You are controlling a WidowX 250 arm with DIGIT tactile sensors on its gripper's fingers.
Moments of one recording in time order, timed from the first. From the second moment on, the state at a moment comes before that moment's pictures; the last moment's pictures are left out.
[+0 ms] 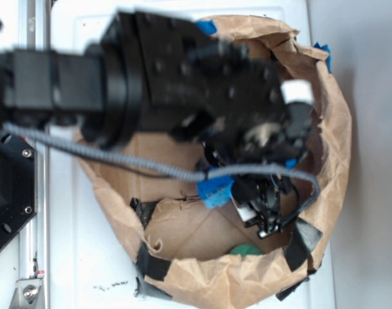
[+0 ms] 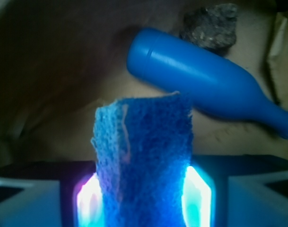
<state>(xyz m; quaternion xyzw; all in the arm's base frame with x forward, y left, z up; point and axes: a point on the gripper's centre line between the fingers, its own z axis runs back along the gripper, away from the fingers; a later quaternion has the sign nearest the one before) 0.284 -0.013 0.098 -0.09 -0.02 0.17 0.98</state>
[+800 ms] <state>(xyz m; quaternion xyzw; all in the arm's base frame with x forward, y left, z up) 0.255 -0.002 0.174 -0.05 0.00 -0.02 1.00</state>
